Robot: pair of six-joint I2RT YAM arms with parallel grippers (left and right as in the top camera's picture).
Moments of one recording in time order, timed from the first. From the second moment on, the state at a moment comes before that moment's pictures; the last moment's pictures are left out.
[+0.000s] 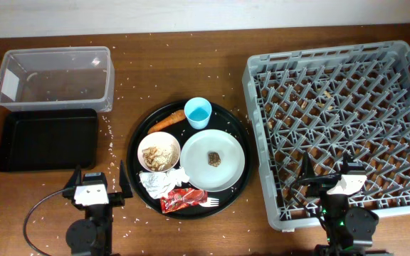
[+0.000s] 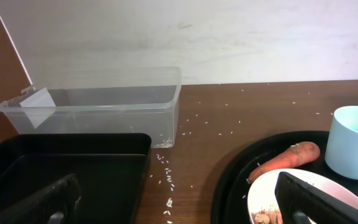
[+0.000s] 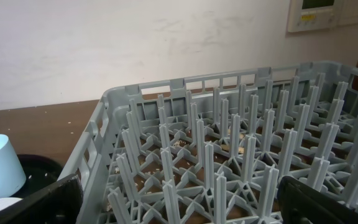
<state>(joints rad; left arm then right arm) 0.10 0.02 0.01 -0.08 0.01 0.06 -0.12 0.01 0.01 -0.07 -0.09 0.11</state>
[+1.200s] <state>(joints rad) 0.10 0.02 0.01 -0.04 -0.03 0.06 -0.12 0.01 0.01 0.02 -0.11 0.11</state>
